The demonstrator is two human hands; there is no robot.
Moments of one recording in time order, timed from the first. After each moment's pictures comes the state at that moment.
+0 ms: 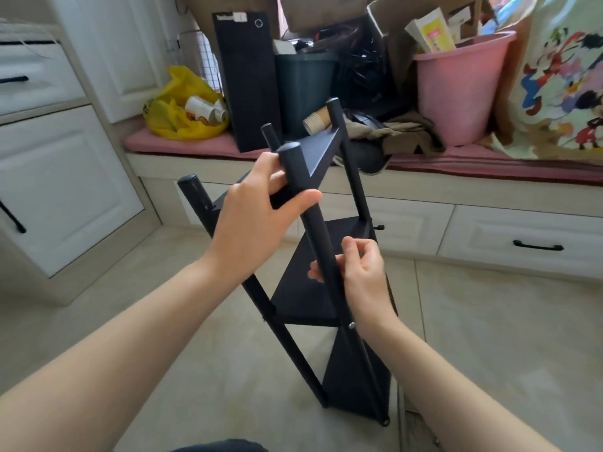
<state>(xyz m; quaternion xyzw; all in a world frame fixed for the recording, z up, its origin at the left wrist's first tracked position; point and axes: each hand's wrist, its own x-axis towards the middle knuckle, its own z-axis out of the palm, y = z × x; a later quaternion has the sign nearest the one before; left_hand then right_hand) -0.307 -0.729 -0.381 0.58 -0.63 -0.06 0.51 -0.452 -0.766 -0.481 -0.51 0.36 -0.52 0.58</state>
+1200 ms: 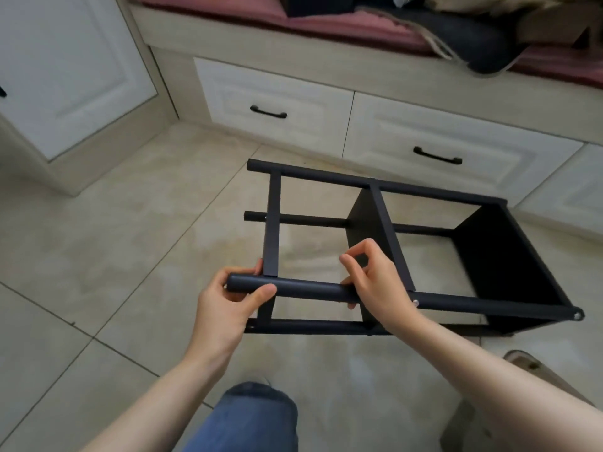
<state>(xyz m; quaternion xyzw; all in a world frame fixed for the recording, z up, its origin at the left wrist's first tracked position) -0.207 -0.662 -0.664 0.67 -0.26 -0.34 0.61 -0.396 -0.807 -0.660 -0.73 0.45 -0.23 0.46</state>
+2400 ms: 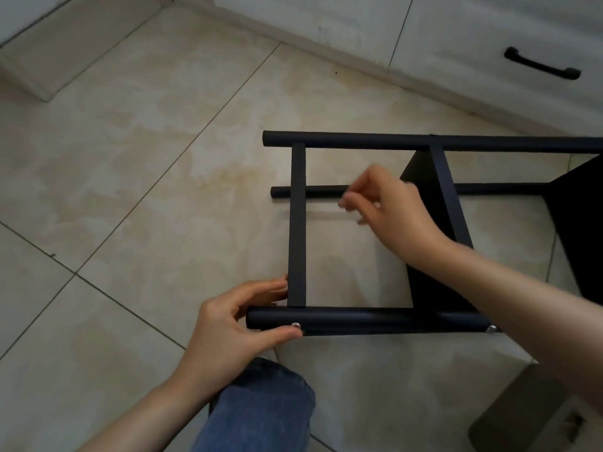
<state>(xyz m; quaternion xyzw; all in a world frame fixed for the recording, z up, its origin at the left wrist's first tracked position) -0.215 -0.630 -0.749 0.69 -0.37 -0.38 0.49 -0.348 -0.870 -0.719 -0.82 0.38 -0.16 0.41</state>
